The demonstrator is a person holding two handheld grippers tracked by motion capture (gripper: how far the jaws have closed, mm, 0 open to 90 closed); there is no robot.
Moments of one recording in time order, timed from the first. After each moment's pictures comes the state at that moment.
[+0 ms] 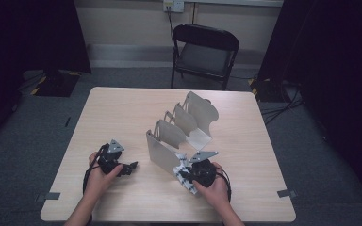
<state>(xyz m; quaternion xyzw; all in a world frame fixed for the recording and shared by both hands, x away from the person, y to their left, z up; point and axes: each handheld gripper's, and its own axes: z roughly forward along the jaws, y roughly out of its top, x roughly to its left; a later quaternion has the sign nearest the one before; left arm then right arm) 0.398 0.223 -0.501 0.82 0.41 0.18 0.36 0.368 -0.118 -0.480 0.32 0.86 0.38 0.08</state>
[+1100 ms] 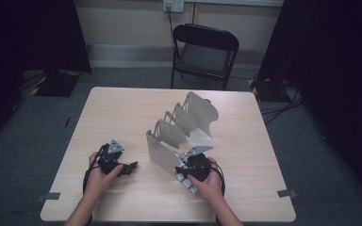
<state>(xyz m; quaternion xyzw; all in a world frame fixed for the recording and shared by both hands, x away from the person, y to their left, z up) 0.398 0.223 -0.501 0.82 0.41 0.18 0.36 0.387 -0.104 -0.483 0.34 0.86 0.38 0.08</state>
